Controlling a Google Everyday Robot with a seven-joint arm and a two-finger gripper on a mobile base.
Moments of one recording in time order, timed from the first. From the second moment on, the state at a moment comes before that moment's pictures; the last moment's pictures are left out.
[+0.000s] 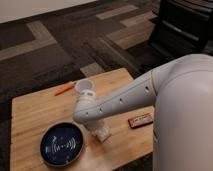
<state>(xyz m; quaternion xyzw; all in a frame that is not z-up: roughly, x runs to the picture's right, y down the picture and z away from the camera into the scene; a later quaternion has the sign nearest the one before) -0.039 0.187 0.763 -0.23 0.14 0.32 0.91</state>
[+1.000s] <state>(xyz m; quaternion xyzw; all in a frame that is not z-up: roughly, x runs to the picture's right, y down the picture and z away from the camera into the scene) -0.034 0.181 0.767 -0.23 0.14 0.32 0.91</state>
